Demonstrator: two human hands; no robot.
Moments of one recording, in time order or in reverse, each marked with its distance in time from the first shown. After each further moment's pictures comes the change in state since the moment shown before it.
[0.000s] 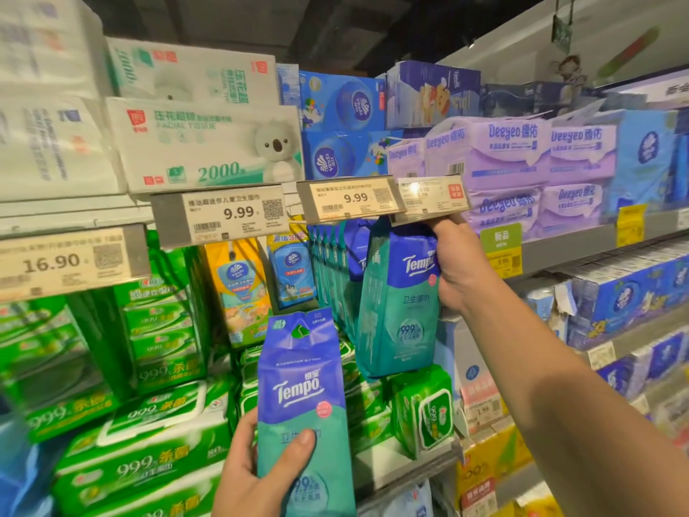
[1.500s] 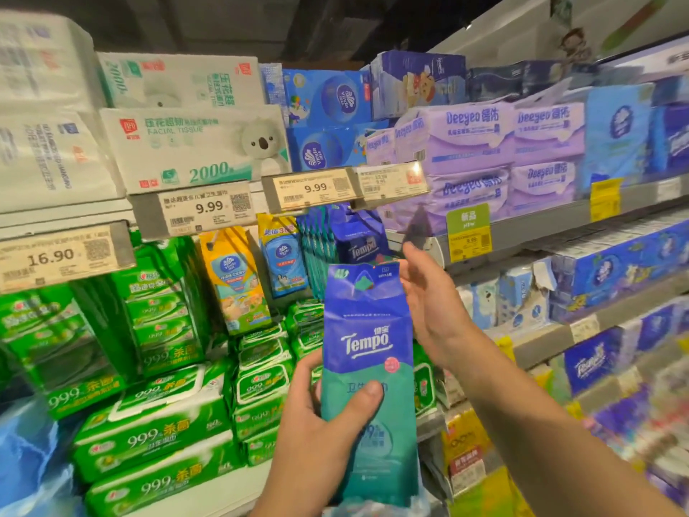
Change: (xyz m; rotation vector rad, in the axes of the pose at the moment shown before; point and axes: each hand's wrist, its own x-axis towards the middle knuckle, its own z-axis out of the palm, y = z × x) left_hand -0.020 0.007 0.079 0.071 -0.118 0.123; right_hand -0.083 0.020 -0.031 -0.125 -0.149 0.252
